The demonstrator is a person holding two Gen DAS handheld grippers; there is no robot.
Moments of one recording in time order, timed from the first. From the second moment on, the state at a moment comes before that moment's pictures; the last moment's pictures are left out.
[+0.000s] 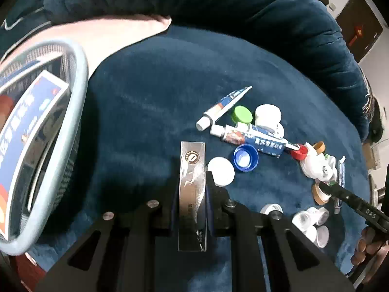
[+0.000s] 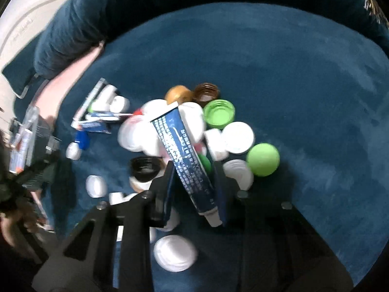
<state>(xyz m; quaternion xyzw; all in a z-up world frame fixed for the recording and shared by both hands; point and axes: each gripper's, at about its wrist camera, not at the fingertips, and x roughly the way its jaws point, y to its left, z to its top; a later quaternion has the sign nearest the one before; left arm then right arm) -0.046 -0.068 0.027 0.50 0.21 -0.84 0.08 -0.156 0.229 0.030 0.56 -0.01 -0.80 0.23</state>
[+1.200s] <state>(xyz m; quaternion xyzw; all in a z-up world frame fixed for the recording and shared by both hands) 0.001 -0.108 0.086 0.46 0.21 -0.86 0.04 -0.118 0.118 0.060 0.57 -0.03 -0.76 0.33</state>
